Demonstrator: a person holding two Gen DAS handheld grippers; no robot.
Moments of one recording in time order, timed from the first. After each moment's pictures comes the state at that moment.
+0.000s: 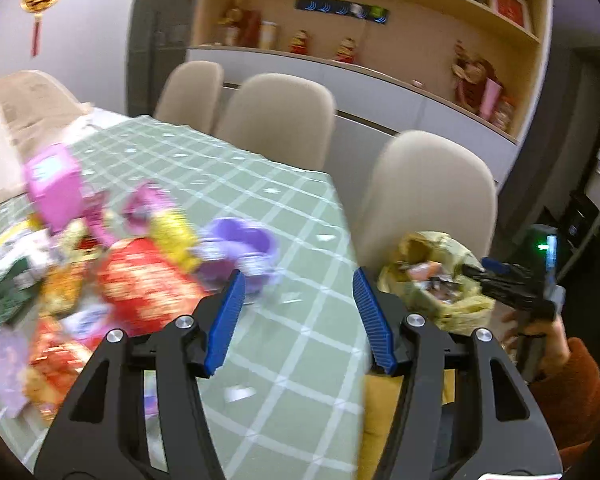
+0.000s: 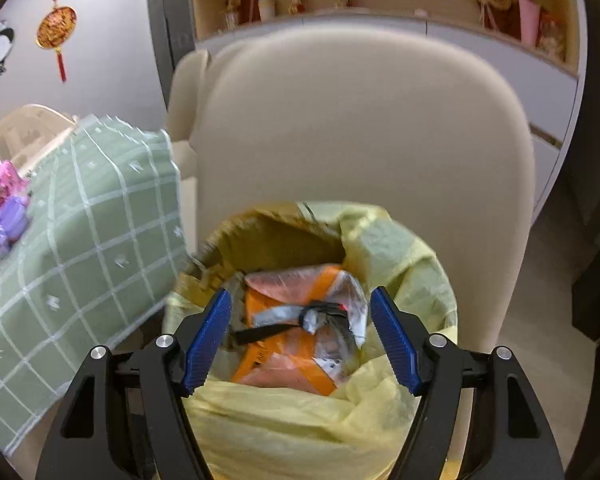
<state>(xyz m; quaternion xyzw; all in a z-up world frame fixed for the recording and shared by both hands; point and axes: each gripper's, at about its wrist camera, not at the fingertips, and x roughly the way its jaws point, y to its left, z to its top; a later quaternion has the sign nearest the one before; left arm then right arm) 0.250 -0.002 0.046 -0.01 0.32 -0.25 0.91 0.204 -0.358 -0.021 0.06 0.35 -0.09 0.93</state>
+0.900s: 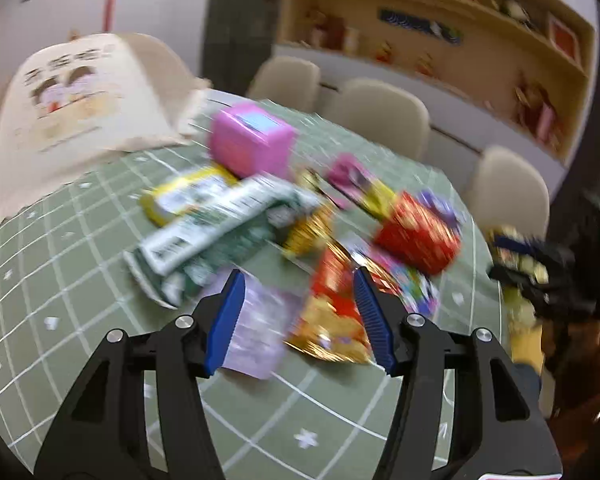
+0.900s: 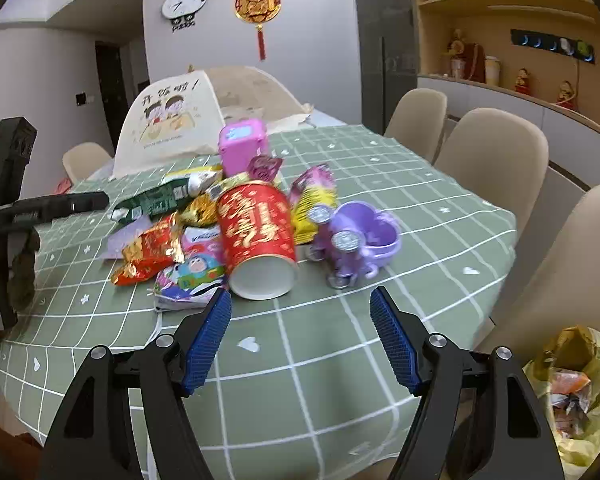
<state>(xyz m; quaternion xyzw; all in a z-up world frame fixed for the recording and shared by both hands) 0.233 0.193 0.032 -0.01 0.34 -0.18 0.92 0.228 -0.074 0.021 -0.03 0.32 0.21 0.93</state>
